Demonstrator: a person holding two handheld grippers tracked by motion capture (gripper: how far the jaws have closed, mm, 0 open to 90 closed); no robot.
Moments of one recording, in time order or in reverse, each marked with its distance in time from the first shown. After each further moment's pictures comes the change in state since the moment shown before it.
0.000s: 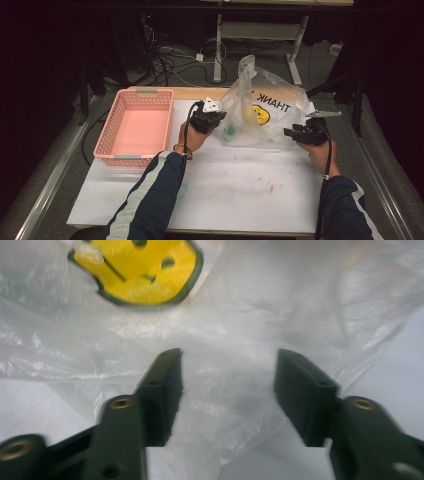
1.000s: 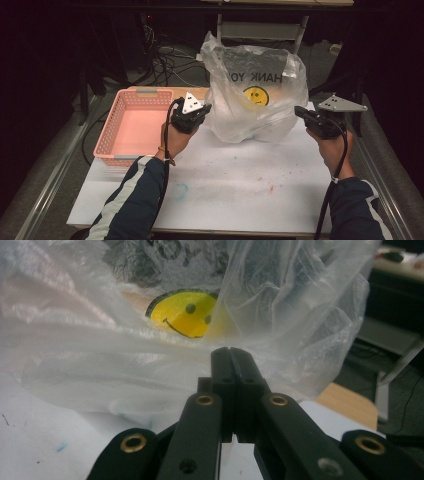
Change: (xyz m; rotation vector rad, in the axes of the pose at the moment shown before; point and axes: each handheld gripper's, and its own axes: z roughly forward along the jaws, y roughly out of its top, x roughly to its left) left arm -0.004 0.009 -0.077 -0.072 0.143 0.020; right arm 0.066 0.054 -0.092 -0.283 -0.082 -0.249
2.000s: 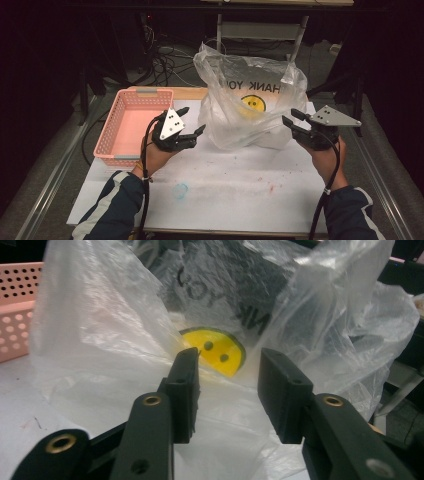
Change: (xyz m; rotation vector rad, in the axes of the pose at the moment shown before) left arm -0.012 -0.025 -0.068 -0.120 -0.006 0.122; right arm 0.039 -0.002 -0.012 -0.088 -0.005 -0.069
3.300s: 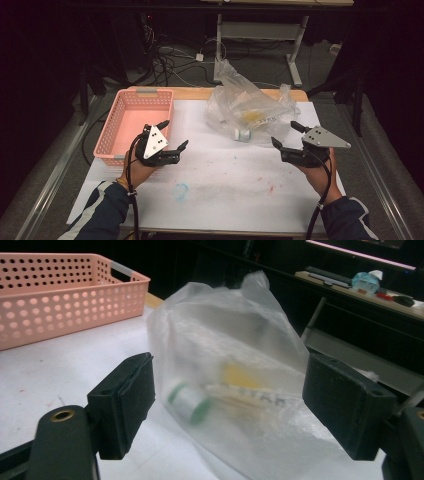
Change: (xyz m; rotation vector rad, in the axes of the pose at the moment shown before) left arm 0.002 -0.052 -0.029 0.050 0.062 0.027; right arm 0.031 -0.035 -0.003 -0.025 0.031 -0.020
